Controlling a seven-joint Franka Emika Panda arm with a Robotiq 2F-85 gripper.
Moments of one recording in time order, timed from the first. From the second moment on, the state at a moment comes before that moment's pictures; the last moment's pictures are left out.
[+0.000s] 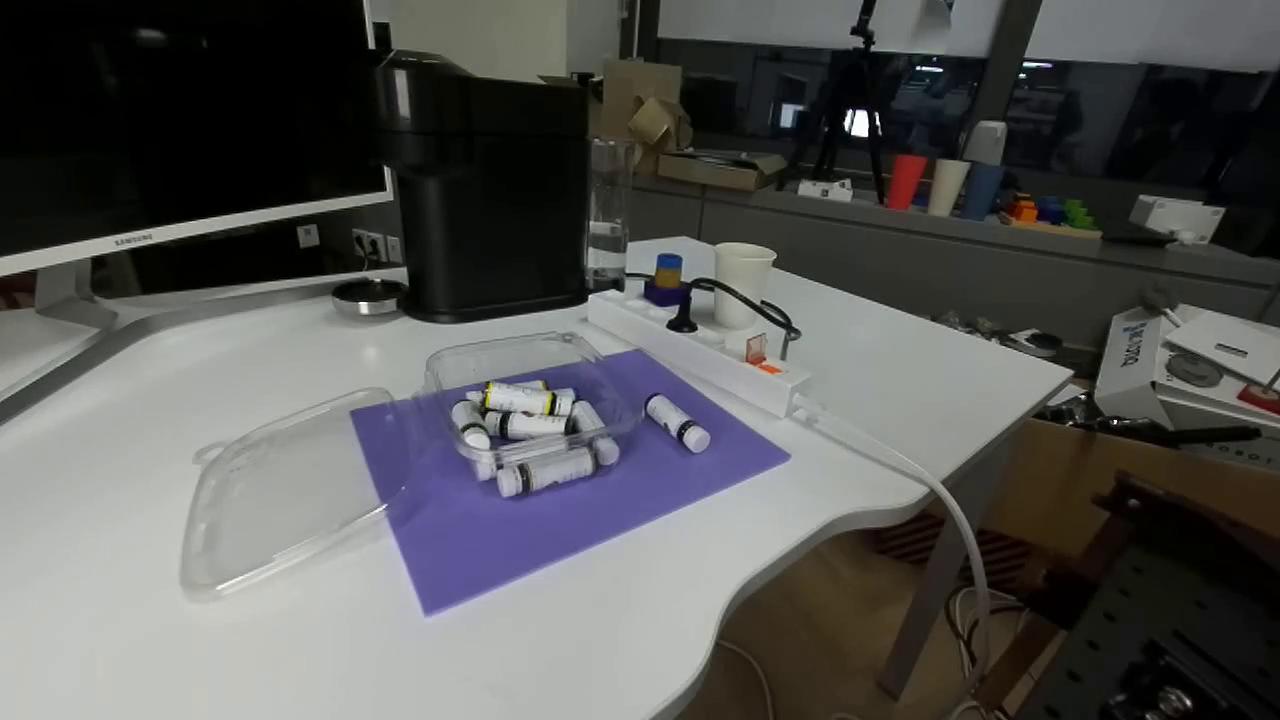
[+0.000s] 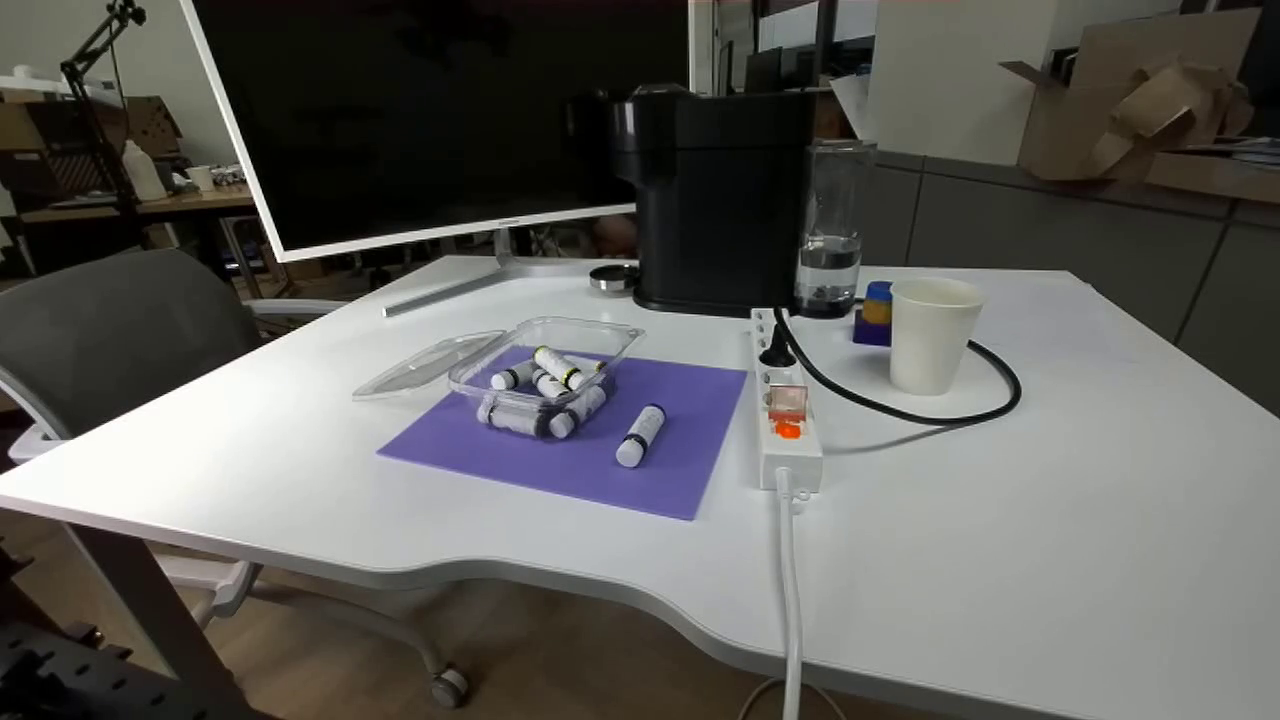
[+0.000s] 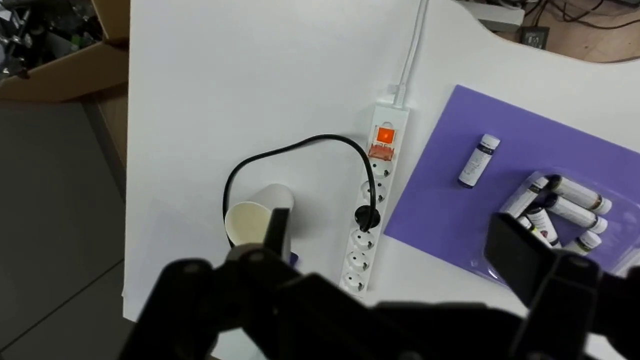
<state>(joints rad) -0.16 -0.41 -0.24 -2.41 -0.33 2.19 -0.51</state>
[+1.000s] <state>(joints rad) -0.18 0.12 -0.25 -2.27 -0.18 2.40 -0.61</state>
